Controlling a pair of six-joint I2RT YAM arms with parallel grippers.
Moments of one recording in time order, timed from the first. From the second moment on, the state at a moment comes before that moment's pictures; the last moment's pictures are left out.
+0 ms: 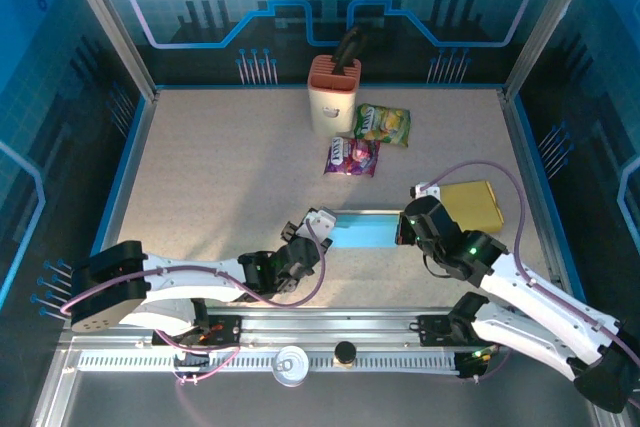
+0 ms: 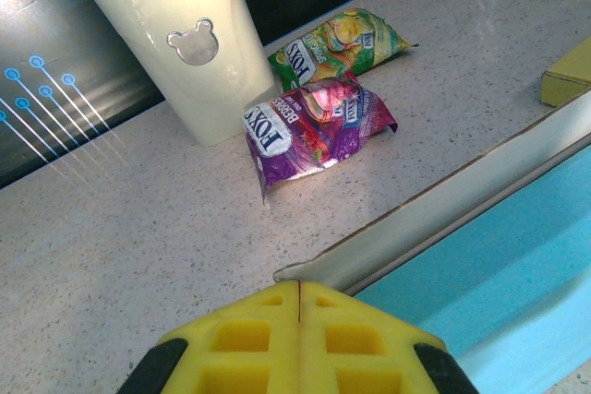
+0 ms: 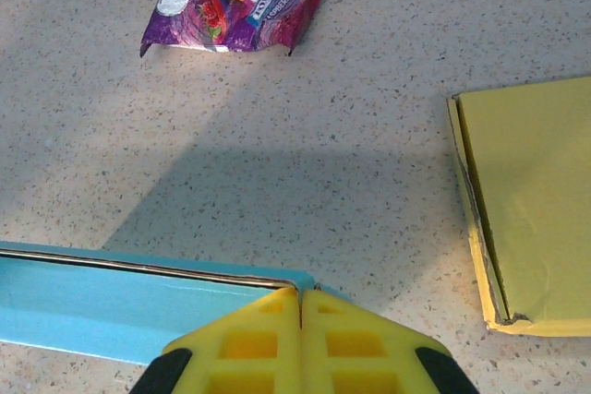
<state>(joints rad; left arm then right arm) -1.19 1.31 0.52 0.37 -0.85 -0.02 0.75 0.81 0.64 -0.63 0.37 0.62</state>
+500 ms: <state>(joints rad) -1.19 1.25 0.52 0.28 -0.83 -0.06 0.83 0.78 0.60 -0.60 0.45 0.62</state>
